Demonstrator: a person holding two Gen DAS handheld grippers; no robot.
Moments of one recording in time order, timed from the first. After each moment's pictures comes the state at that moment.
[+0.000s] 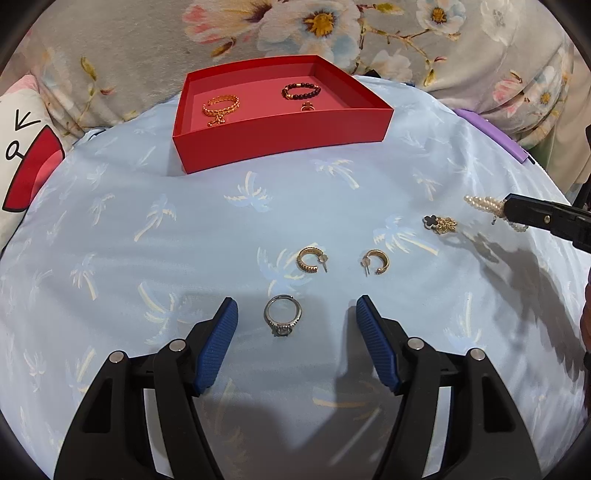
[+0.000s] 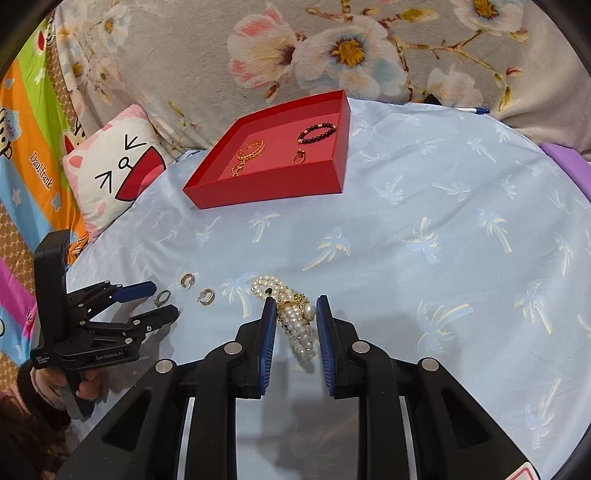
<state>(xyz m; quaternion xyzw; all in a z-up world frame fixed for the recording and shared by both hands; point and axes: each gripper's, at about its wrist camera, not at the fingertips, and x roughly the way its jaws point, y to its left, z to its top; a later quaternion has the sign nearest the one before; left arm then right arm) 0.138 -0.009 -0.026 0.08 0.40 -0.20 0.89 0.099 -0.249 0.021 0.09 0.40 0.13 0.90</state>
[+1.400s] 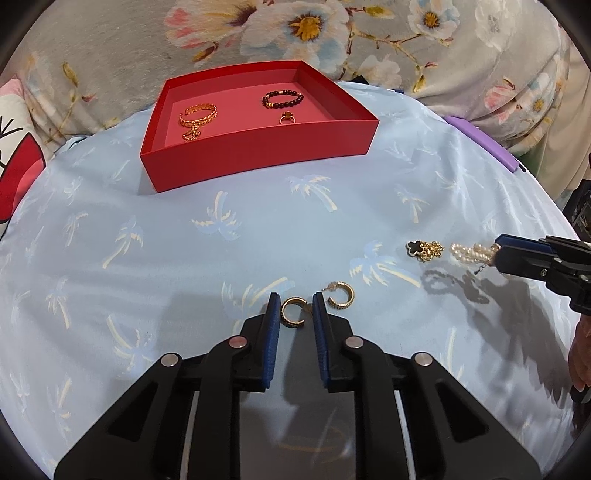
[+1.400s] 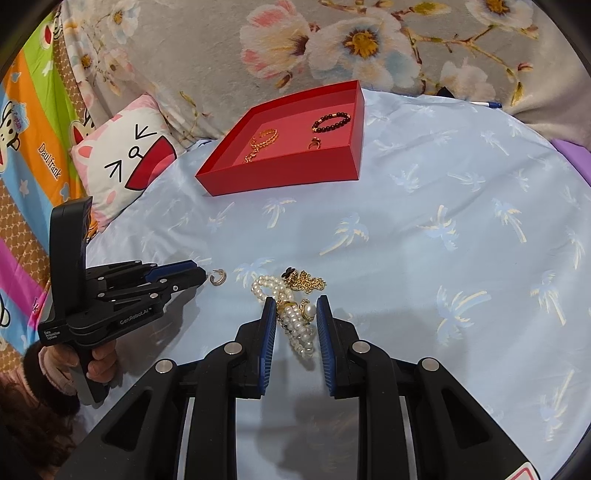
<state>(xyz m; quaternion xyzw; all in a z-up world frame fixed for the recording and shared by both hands) 0.152 -0.031 -0.022 0.07 0.40 -0.22 0.89 0.093 -0.242 0.012 0.09 0.41 0.15 0.89</state>
